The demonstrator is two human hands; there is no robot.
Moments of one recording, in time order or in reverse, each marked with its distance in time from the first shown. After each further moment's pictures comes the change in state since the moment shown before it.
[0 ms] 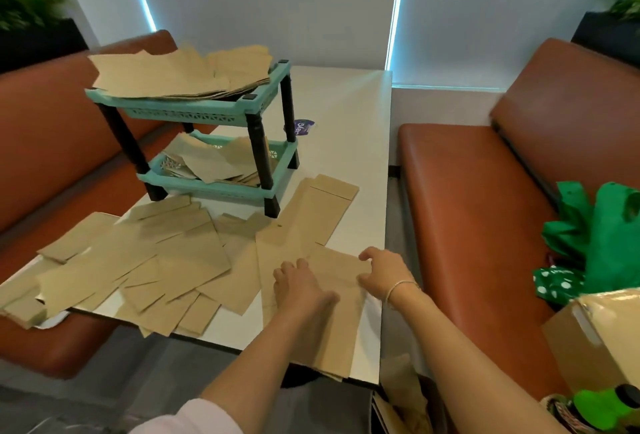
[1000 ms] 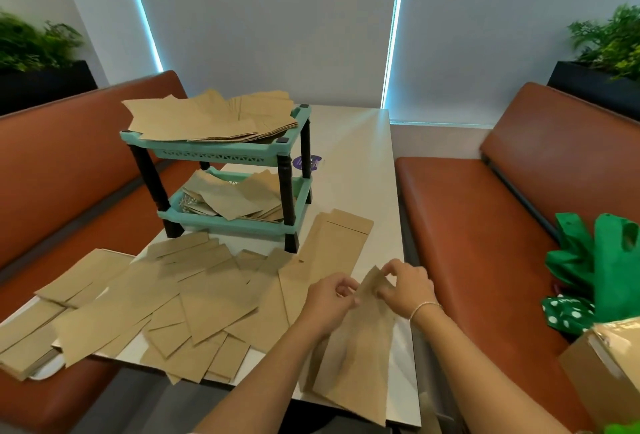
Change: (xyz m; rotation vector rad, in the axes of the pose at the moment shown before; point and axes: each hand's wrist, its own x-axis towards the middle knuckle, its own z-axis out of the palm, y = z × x) left_hand 0.013 -0.017 -0.045 -0.652 -0.144 0.385; right_hand 0.001 -0.038 -0.011 -0.022 0.192 0.062
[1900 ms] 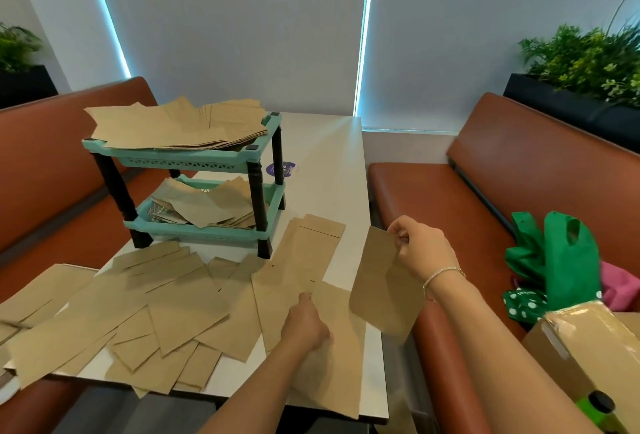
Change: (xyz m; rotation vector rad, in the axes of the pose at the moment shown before) left_hand 0.000 -0.011 0.027 0.336 -0.038 -0.332; right_hand -0.026 -0.002 -0.099 -0.031 0.246 -0.053
